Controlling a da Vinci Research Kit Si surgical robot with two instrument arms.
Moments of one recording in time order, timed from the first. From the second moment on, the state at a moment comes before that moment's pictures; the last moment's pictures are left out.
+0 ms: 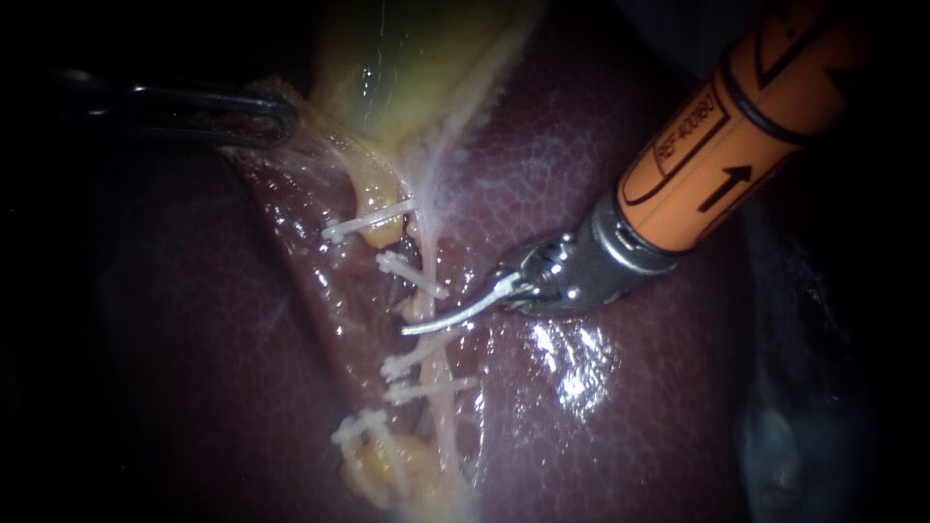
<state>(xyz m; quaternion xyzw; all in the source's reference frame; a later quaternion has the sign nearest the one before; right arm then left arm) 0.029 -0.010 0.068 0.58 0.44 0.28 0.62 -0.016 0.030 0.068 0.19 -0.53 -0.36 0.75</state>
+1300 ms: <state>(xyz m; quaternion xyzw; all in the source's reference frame) 0.034 -0.011 0.064 0.45 0.64 0.19 0.59 -0.016 0.030 0.068 0.19 -0.53 -0.36 0.75</state>
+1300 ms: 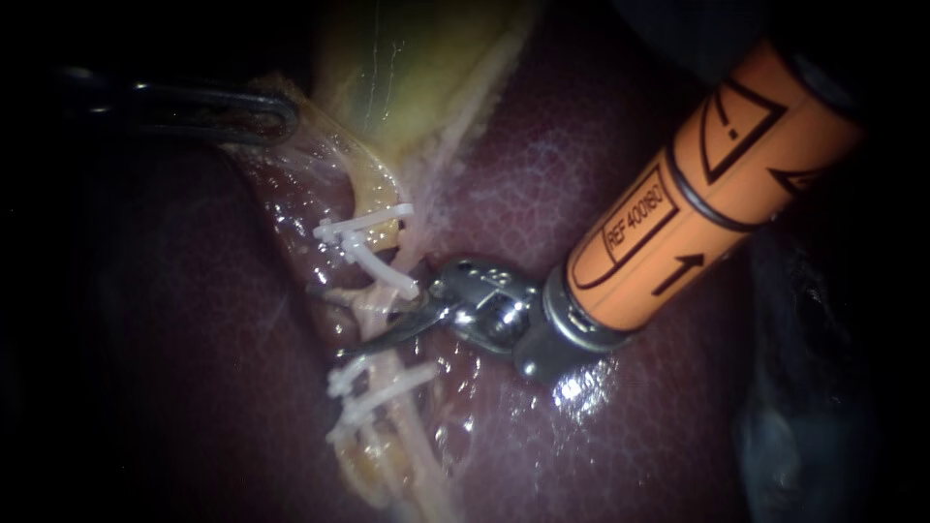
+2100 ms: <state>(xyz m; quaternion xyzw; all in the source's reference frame) 0.037 -0.011 0.064 0.41 0.66 0.24 0.58 -0.016 0.030 0.068 0.19 -0.53 -0.36 0.75</state>
